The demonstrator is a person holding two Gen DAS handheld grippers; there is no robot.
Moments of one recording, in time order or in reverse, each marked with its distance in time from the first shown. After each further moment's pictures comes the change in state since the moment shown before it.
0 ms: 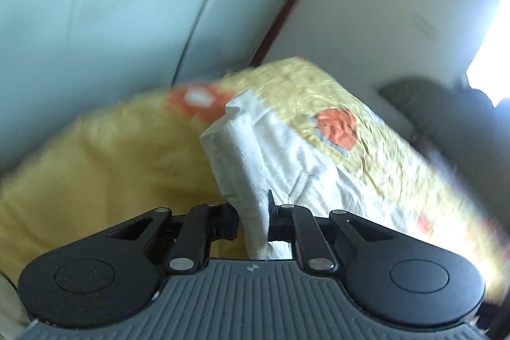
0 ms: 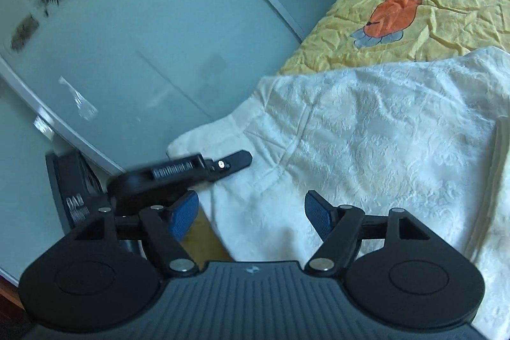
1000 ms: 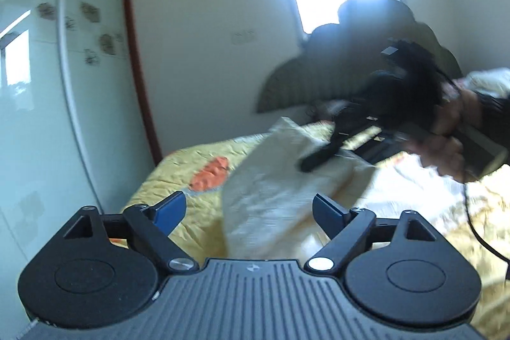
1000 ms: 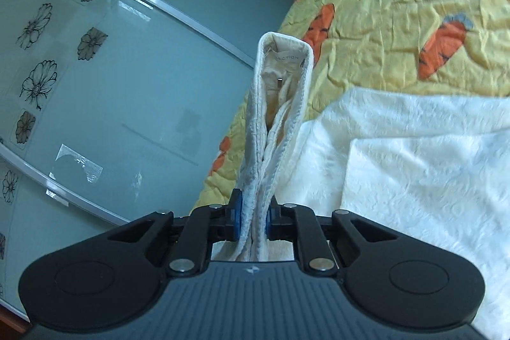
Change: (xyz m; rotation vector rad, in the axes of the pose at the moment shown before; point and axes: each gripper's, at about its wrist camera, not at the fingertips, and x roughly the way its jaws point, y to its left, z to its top) left arm -0.117 -0.104 -0.082 0.628 -0.328 -0.233; right arm -0.113 -0.065 0.036 0.082 -0.052 -0.068
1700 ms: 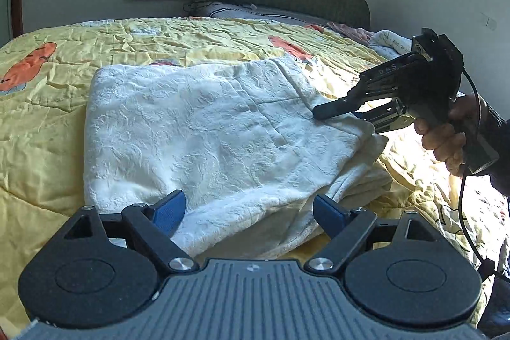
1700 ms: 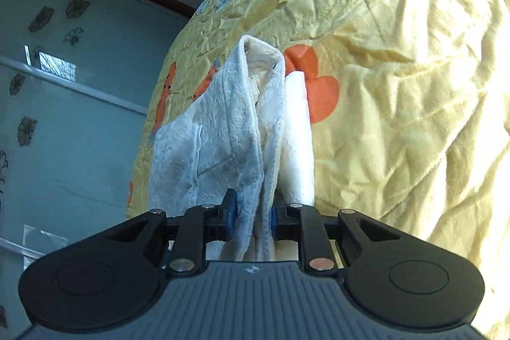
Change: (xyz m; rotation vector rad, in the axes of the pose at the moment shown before) left arm 0.130 -0.100 -0.010 -0.134 0.432 -0.538; right arm -0.169 -0.156 -0.052 0.355 -0.138 -0.206
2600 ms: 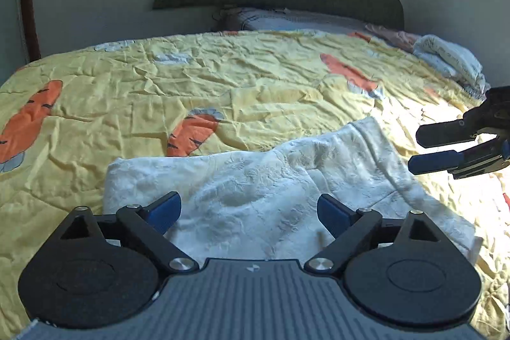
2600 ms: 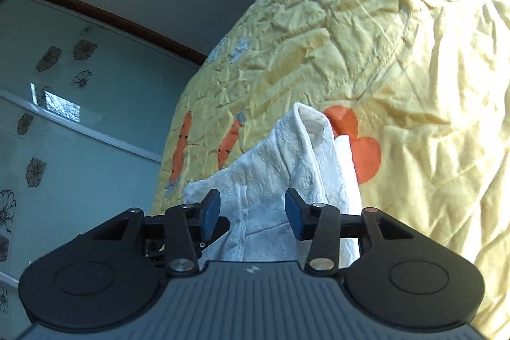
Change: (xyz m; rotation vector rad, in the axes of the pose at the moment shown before) left arm 0.080 0.050 0.092 0.020 -0.033 0.113; right arm -0.008 0.032 0.005 -0.007 -0.127 0.050
